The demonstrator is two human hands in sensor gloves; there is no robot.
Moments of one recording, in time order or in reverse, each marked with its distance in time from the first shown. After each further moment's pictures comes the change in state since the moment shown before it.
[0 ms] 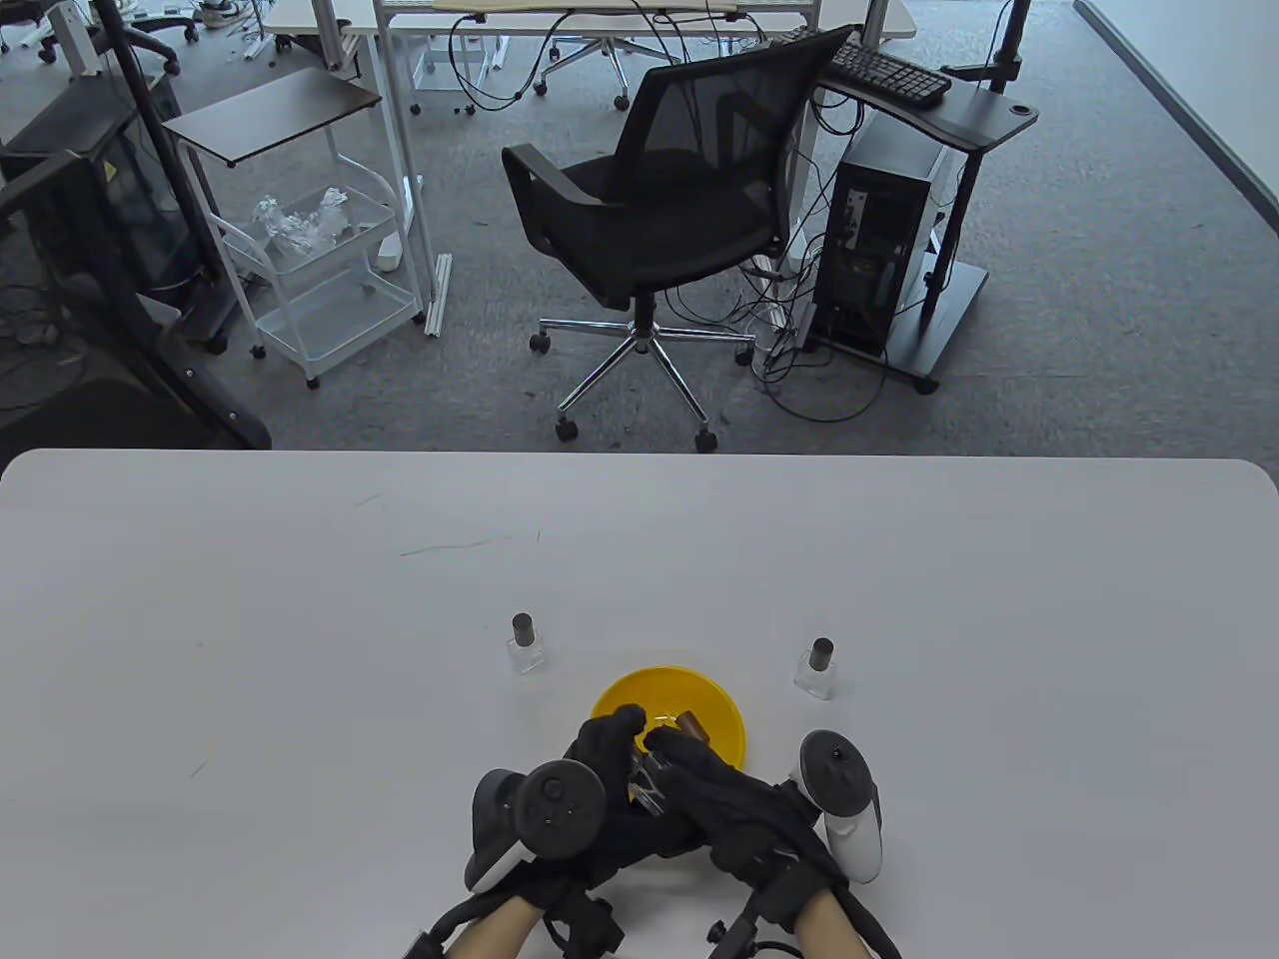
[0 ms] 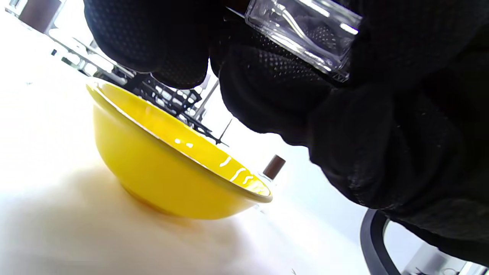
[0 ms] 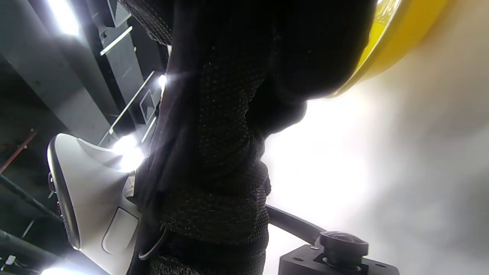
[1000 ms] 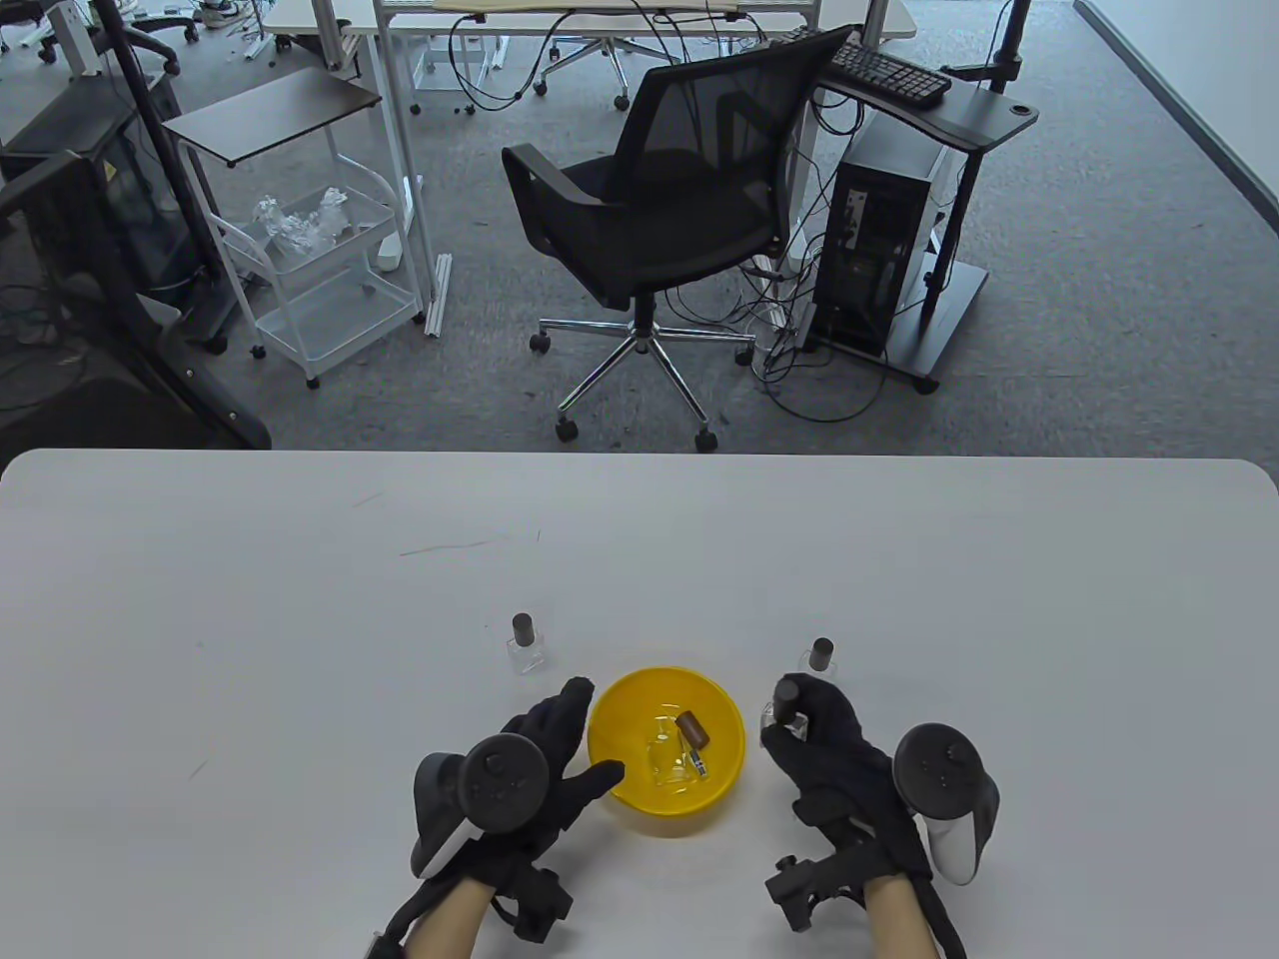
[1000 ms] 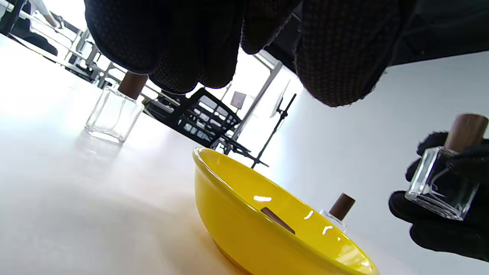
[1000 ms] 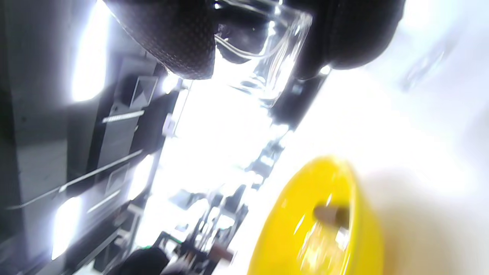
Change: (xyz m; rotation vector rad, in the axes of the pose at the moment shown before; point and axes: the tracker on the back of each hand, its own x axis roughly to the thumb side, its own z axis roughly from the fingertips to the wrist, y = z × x) left_hand -0.044 0.036 0.004 0.072 0.157 -0.052; right_hand 0.029 -0.085 0.039 -0.547 -0.018 0.388
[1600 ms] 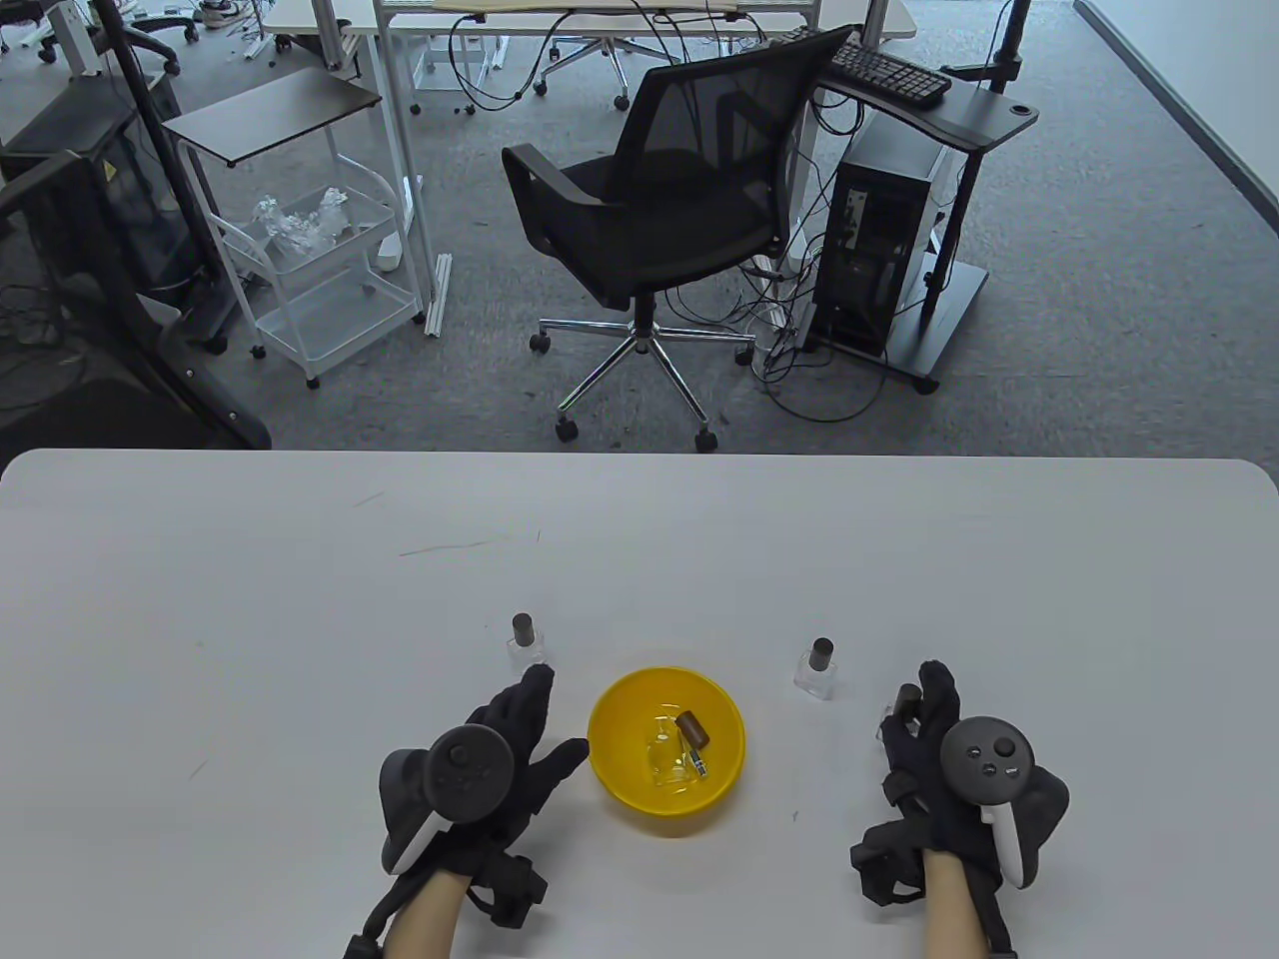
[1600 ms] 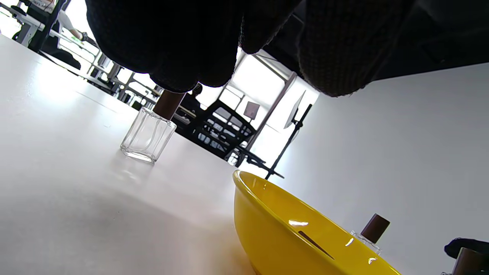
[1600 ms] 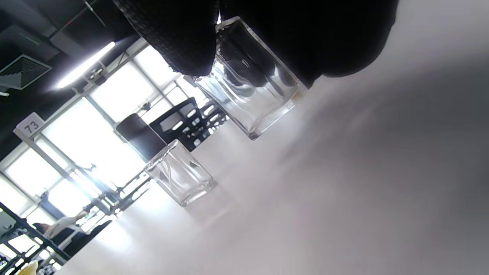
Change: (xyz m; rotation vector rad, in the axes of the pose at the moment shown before) left_hand -0.019 0.010 0.000 0.028 0.059 -0.001; right_hand -0.063 -0.048 -0.009 -0.184 0.315 0.443
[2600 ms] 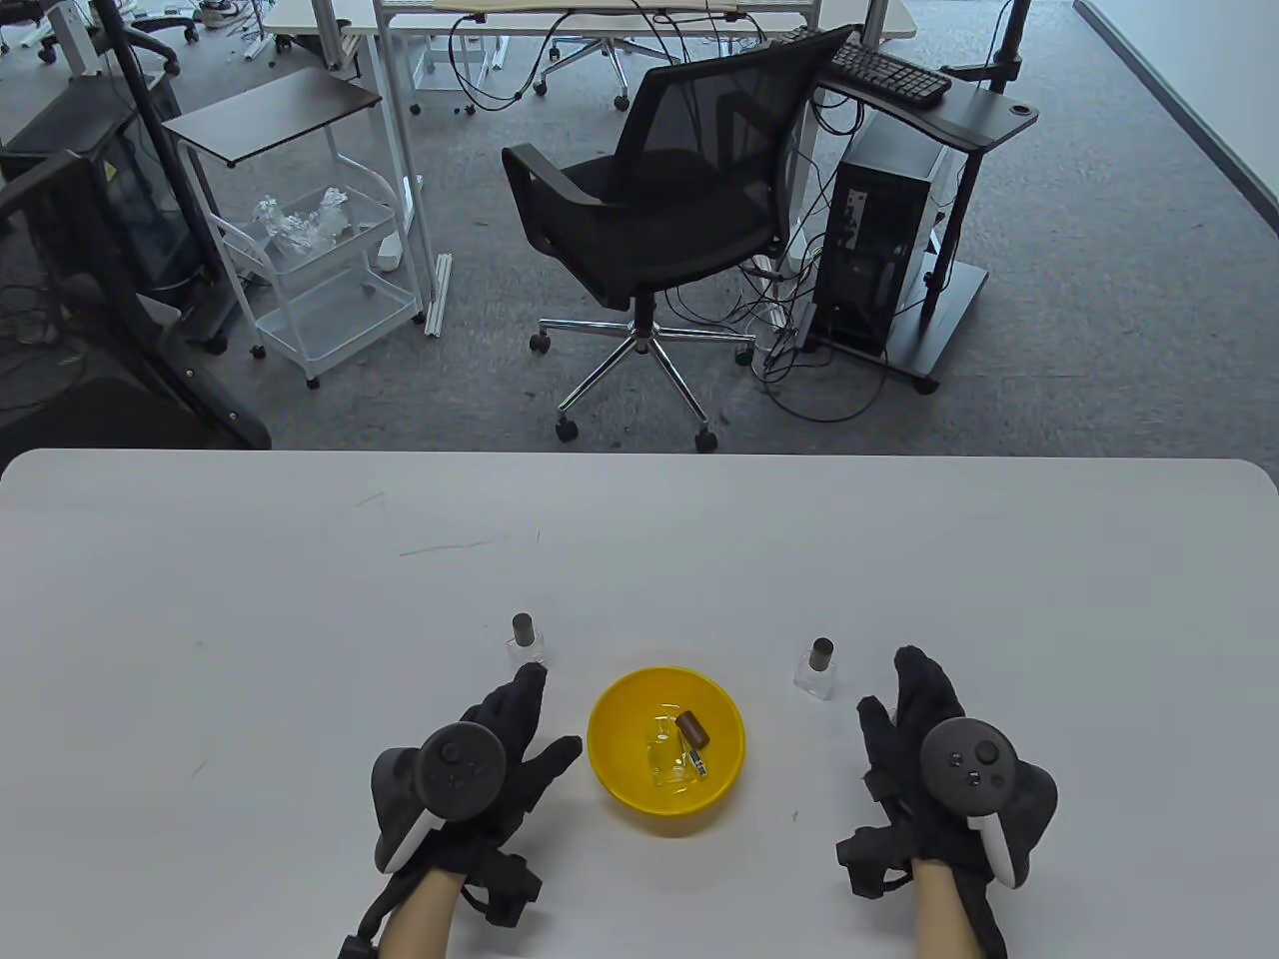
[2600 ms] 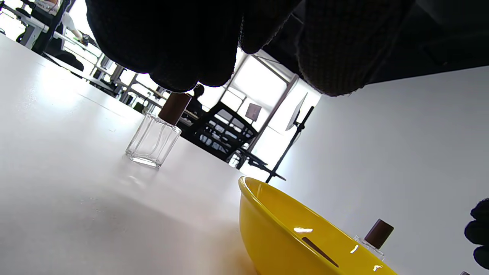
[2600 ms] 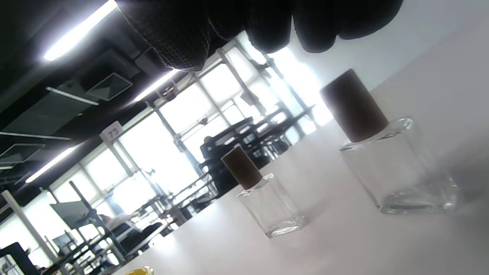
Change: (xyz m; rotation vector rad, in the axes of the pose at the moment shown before) left_hand -0.001 0.007 0.001 0.012 0.003 -0.003; right_hand 0.059 -0.016 0.024 -0.097 -0.288 0.049
